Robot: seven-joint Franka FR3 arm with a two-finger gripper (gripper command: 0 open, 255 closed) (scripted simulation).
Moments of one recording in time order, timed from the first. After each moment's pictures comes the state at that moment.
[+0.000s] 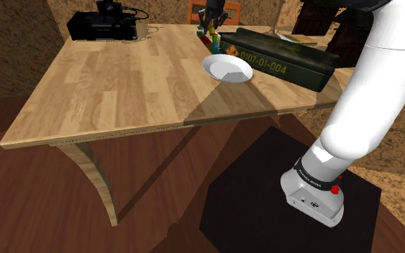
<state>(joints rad) -0.14 0.23 -0.08 -1.62 -0.06 2.11 0.32</state>
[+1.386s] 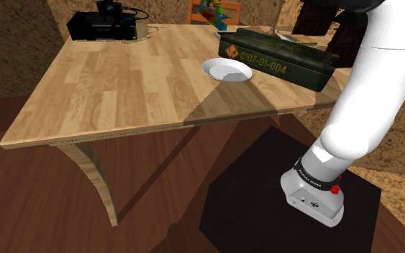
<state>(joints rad) -0.15 0.26 -0.08 -1.28 -0.05 1.82 0.30</state>
